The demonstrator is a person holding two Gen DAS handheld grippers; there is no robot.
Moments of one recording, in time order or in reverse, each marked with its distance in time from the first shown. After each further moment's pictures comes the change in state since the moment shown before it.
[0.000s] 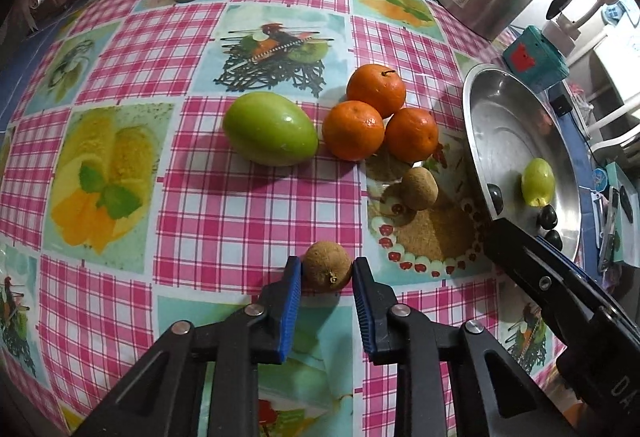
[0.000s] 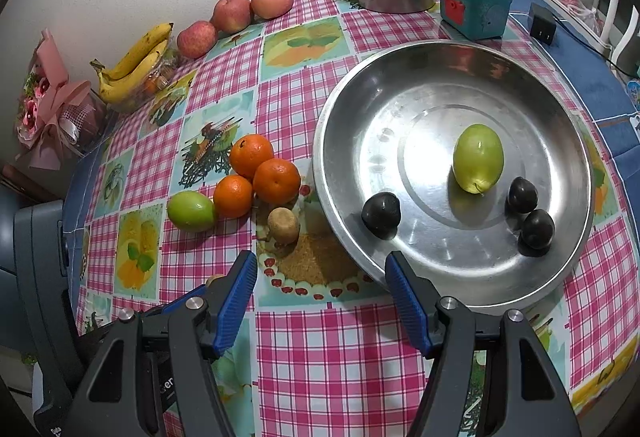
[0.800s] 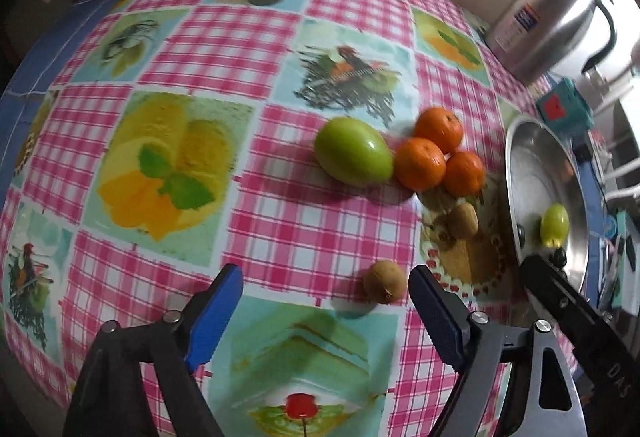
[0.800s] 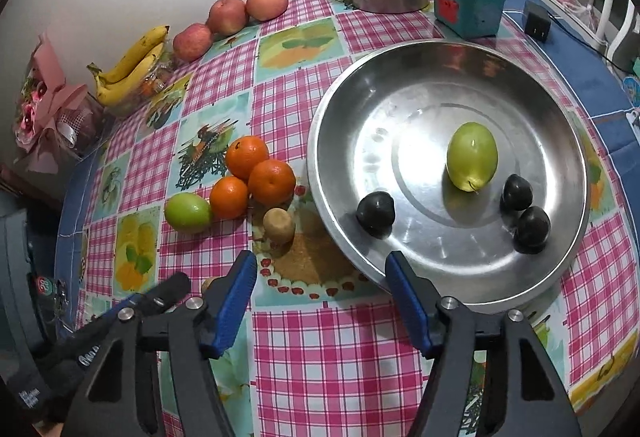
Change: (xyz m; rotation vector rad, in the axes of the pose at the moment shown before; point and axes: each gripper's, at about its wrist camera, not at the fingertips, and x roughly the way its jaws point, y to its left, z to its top) left arm -0.020 0.037 -0.004 -0.128 -0.045 0.050; right arm -0.002 -0.004 0.000 0.013 -0.009 -0.002
